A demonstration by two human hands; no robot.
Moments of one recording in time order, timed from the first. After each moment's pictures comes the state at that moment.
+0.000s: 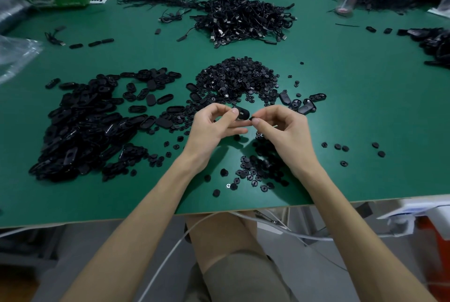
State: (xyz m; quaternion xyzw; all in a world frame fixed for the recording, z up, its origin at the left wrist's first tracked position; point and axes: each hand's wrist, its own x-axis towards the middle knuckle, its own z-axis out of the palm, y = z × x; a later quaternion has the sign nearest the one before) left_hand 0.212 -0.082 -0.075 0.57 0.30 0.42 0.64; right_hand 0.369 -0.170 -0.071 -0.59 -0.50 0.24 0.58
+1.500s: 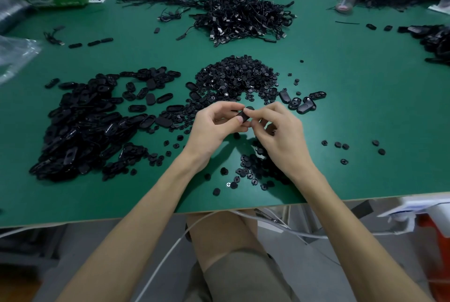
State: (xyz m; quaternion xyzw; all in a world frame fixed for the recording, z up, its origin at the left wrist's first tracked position) left_hand 0.209 -0.083 -0.074 0.63 0.29 0.40 0.60; right_hand 0.358 -0.169 -0.072 -0.64 -0.59 0.06 0.48
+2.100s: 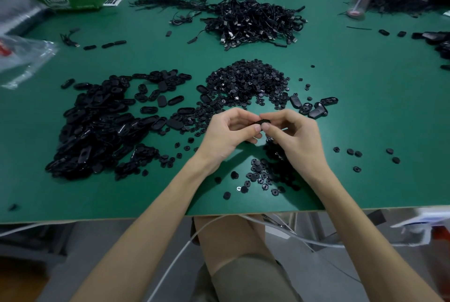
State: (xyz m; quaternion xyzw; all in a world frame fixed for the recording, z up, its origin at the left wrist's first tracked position) left_hand 0.208 -0.084 -0.073 0.65 0.28 0.37 0.61; right_hand 0.367 -0.169 -0.072 -0.61 -0.53 0.20 0.56
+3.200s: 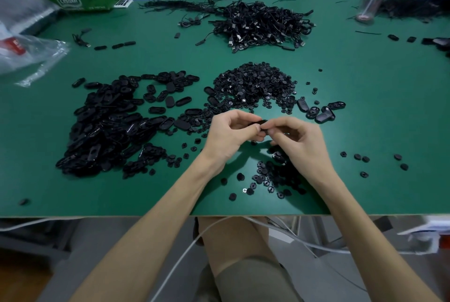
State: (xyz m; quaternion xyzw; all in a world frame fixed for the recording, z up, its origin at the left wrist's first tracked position) left_hand 0.206 -0.084 -0.073 0.61 0.32 0.40 0.60; right_hand 0.363 -0.170 -0.070 -0.60 -0.54 0.24 0.54
